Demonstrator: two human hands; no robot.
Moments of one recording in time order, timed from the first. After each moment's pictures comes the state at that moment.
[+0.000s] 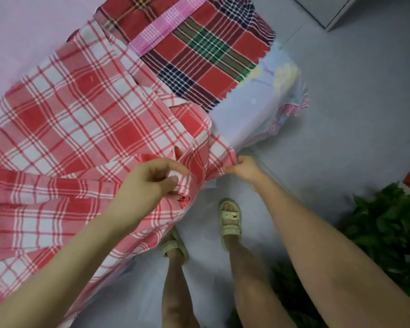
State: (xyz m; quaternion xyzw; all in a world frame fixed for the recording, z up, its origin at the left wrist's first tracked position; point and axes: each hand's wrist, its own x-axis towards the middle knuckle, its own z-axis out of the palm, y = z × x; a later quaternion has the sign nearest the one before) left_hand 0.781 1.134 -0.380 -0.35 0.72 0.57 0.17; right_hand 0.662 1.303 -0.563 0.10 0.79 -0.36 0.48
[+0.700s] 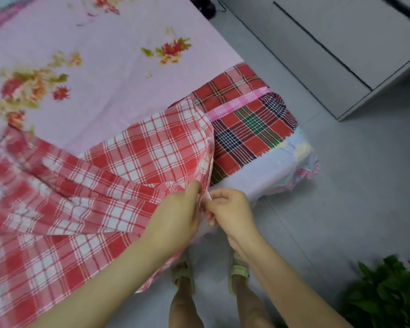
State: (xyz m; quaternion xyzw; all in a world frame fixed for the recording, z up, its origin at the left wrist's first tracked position) left_hand 0.855 1.125 -0.256 -0.18 0.94 0.29 0.03; right_hand 0.774 1.221 -0.276 0.01 0.71 -0.52 0.47
